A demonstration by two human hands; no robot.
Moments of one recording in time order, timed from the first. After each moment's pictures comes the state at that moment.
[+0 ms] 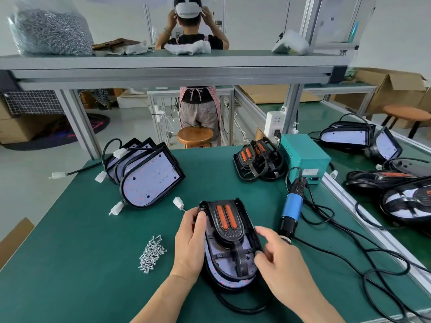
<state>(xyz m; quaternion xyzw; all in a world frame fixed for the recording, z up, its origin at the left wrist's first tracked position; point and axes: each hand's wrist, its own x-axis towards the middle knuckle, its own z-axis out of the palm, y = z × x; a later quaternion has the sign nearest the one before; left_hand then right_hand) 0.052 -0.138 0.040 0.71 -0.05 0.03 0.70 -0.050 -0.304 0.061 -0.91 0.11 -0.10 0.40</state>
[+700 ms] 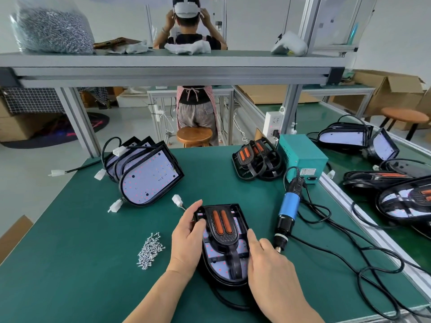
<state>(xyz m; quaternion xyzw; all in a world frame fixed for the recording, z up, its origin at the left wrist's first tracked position) 0.057 -0.136 0.036 0.70 -0.01 -0.03 0.72 -0.050 -0.279 0.046 -0.98 0.10 -0.10 0.13</state>
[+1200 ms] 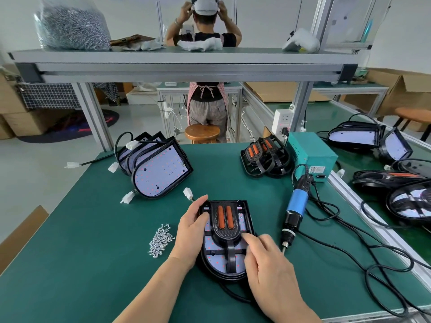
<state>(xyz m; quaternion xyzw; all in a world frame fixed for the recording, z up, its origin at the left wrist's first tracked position) 0.065 -0.123 0.037 0.69 -0.02 -0.06 0.72 -0.059 -0.272 0.029 -0.94 0.04 -0.21 0.26</state>
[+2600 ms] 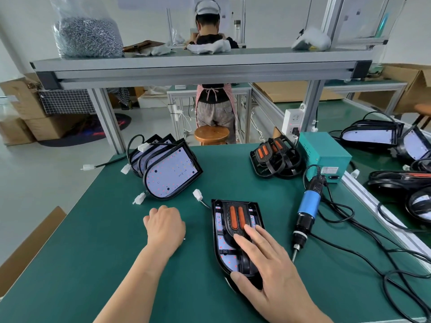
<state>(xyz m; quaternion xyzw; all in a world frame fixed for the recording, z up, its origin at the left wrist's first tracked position) 0.095 -0.061 0.060 1.00 0.03 0.01 0.05 -0.061 -0.273 0.029 -0.94 -0.11 -0.21 0.26</state>
